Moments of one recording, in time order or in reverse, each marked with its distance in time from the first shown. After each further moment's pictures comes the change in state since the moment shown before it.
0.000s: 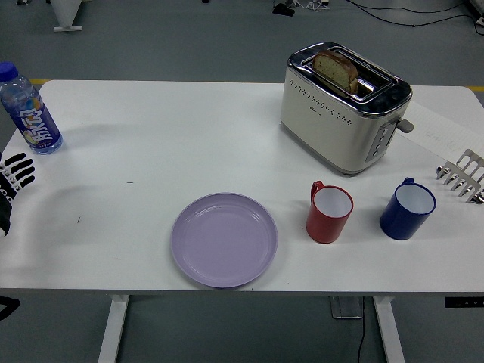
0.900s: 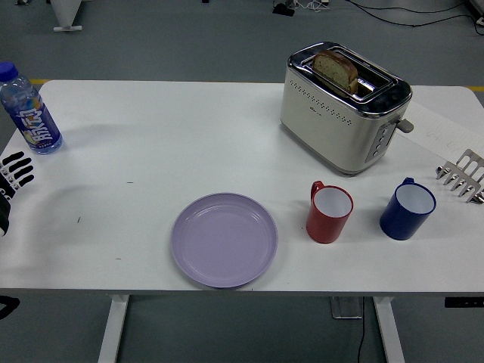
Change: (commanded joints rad) left arm -0.001 0.000 -0.004 0.001 -0.007 0.010 -0.004; right arm 0.000 0.000 0.010 0.000 -0.004 -0.003 -0.003
